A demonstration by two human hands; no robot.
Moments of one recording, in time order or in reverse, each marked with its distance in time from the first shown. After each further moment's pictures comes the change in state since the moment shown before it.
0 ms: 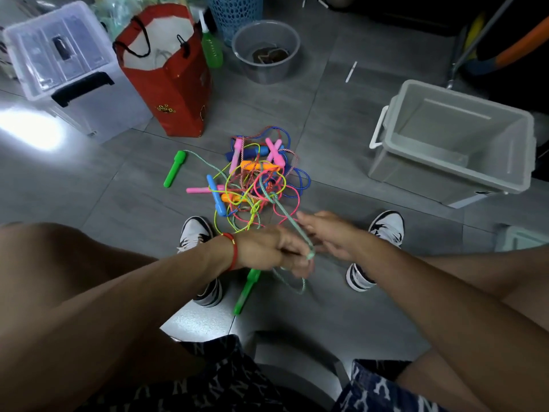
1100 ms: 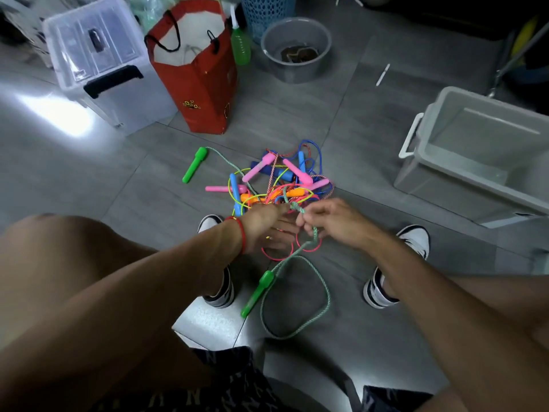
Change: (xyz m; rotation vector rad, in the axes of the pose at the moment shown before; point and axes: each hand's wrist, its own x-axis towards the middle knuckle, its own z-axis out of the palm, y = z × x) left_hand 0.021 -0.040 -0.047 -0.770 0.539 -0.491; right_hand 0.012 -0.042 0.003 -0.445 -0.078 -0.395
